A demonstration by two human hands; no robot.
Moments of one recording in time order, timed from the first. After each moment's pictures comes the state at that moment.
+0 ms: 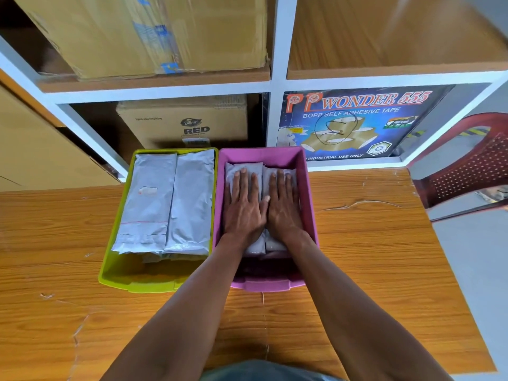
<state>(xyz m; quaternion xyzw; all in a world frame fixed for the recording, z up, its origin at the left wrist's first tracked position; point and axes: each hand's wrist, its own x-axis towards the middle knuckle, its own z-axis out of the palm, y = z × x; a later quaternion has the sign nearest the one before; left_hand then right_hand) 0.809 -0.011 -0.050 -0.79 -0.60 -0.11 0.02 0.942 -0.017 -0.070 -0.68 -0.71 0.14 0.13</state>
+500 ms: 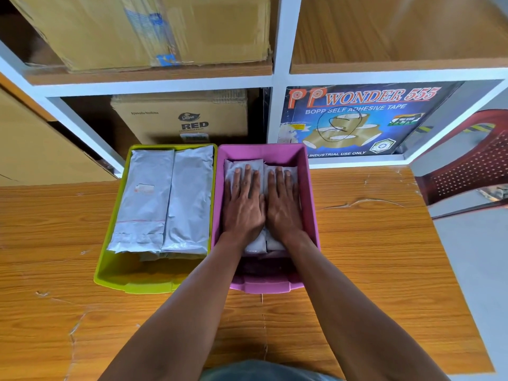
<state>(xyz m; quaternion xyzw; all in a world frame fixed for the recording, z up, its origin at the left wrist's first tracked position) 0.807 -0.007 -0.057 -0.80 -0.58 -0.14 0.00 0.942 -0.013 -0.084 -0.66 -0.72 0.10 0.21</state>
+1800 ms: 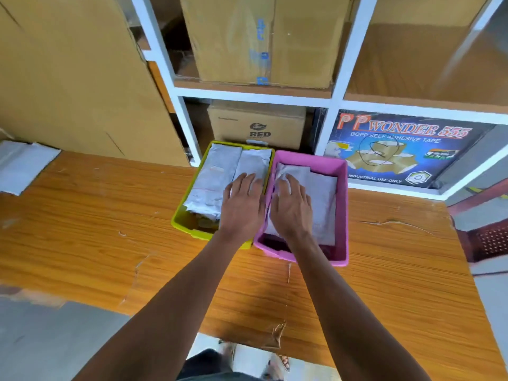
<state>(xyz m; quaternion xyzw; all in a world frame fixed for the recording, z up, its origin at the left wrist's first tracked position) 0.712 -0.113 0.052 -0.73 -0.64 -0.21 0.05 0.858 -0.095 0.042 -0.62 -0.73 0.05 0.27</state>
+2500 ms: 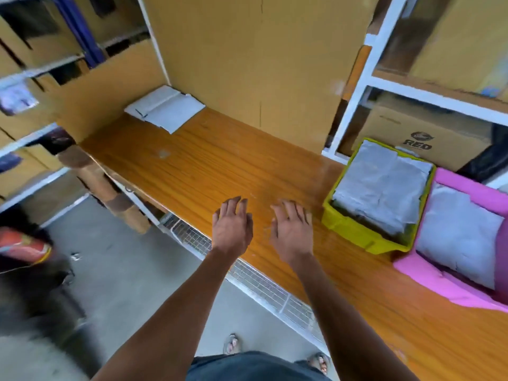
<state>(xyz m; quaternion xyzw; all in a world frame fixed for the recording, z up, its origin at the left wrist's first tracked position) 0.373 -0.329 -0.007 -0.54 -0.82 -0.18 0.01 0.537 -0.250 -0.002 -0.43 -0.88 0.05 0.22</state>
